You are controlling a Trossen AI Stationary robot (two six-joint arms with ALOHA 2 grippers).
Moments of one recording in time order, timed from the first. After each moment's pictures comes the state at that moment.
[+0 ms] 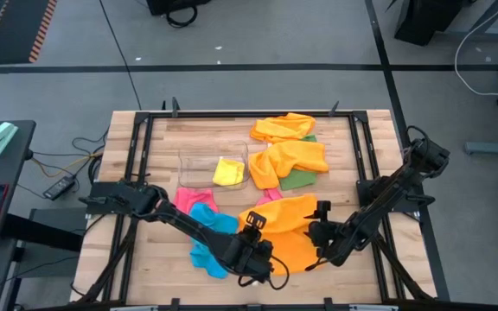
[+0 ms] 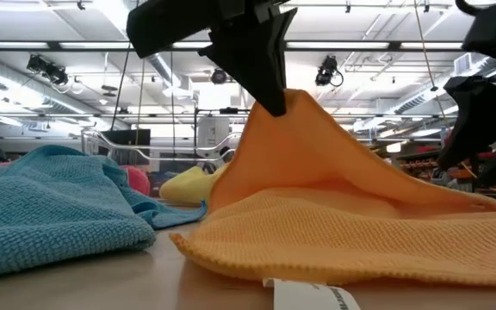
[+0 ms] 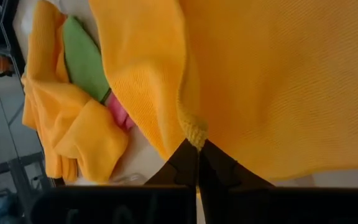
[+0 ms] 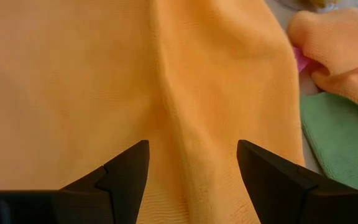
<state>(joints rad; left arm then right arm) -0.50 2.29 2.03 -1.12 -0.68 0.04 0.79 1.54 0.67 -0.40 0.71 0.60</state>
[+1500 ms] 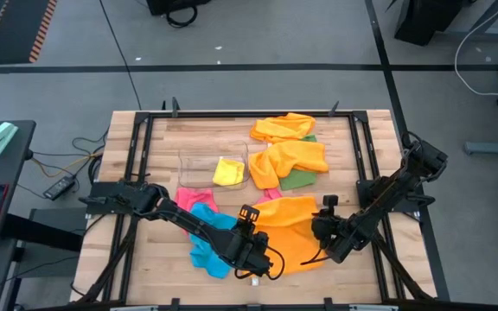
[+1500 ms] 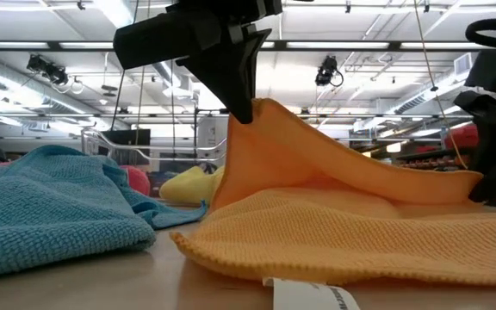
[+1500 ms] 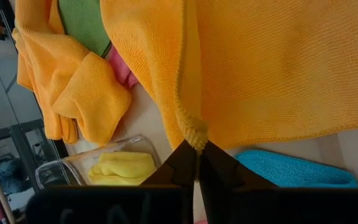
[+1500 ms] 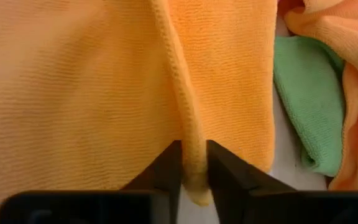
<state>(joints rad) -0.48 2.29 2.03 -1.28 -0.68 -0.07 0.79 1.58 0.65 -0.60 0.72 0.73</state>
